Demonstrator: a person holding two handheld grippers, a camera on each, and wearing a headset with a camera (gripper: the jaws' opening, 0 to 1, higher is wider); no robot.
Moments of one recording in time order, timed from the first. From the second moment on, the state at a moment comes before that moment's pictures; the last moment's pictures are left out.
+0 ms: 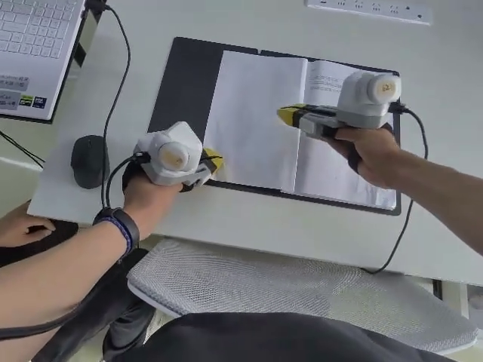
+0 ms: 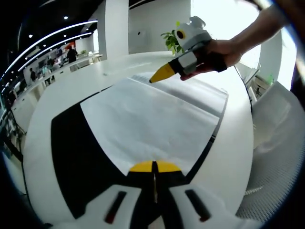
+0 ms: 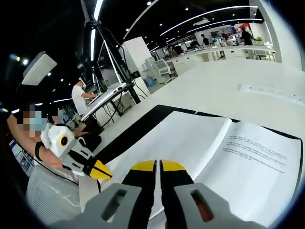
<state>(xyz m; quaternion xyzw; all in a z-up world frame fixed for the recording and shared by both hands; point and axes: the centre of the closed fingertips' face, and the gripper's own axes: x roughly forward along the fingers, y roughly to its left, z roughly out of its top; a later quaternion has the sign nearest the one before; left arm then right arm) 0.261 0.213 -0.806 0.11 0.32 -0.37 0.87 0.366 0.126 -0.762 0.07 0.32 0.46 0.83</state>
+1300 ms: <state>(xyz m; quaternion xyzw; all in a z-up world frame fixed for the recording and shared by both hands) 0.268 0.218 -0.816 0.10 0.32 -0.37 0.87 0.491 0.096 -0.805 0.13 0.28 0.41 0.86</state>
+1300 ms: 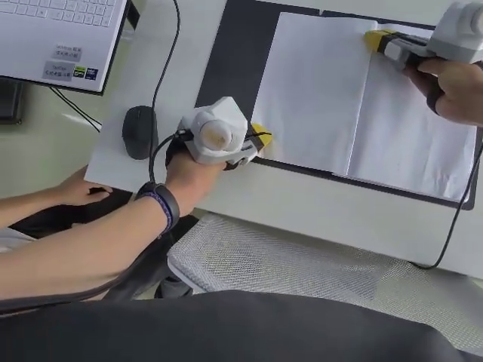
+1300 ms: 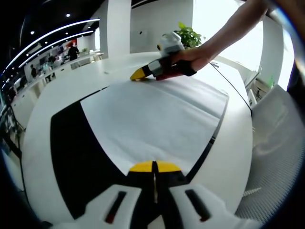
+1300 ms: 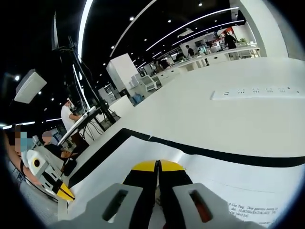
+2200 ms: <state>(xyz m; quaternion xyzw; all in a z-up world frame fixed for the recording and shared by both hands) 0.267 0.217 -0.816 0.09 0.32 -0.37 0.87 0.411 0.111 -0.798 0.12 0.29 0.48 0.82</state>
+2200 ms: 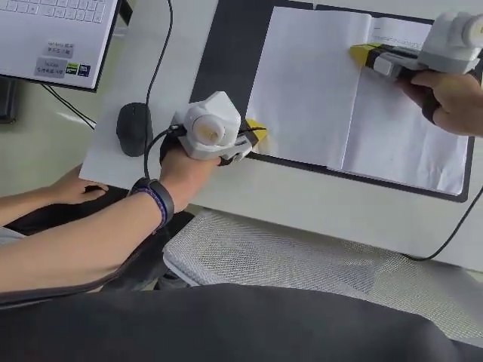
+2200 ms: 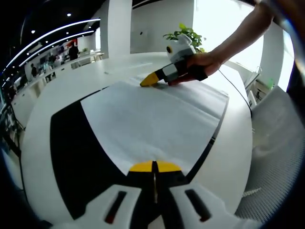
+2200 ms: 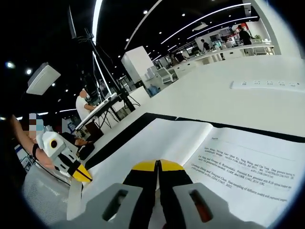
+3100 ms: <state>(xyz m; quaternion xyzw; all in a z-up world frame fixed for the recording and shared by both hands) 0.271 0.219 -0.819 0.09 0.32 -0.37 0.87 0.253 0.126 -0.789 0.13 0.32 0.57 0.75</state>
